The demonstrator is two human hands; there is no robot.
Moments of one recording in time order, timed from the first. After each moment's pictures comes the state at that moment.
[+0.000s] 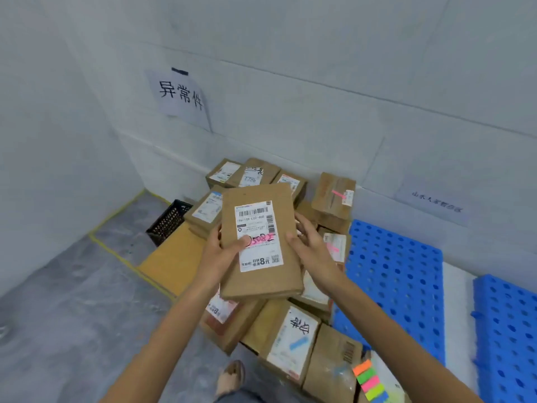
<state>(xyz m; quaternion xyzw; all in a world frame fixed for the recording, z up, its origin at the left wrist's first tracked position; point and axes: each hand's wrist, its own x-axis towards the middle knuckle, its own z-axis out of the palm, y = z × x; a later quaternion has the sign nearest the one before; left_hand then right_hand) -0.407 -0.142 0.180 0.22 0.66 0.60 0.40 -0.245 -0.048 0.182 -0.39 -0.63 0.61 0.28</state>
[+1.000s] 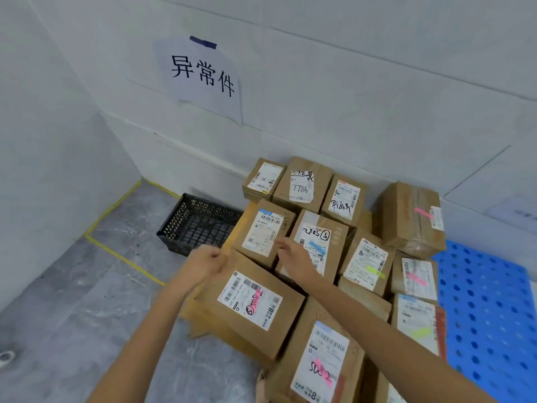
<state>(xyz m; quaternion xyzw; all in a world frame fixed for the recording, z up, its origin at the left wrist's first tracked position) -0.718 -0.074 0.090 0.39 0.81 0.15 0.40 -0.522 0.020 0.063 -0.52 -0.66 0.53 0.11</state>
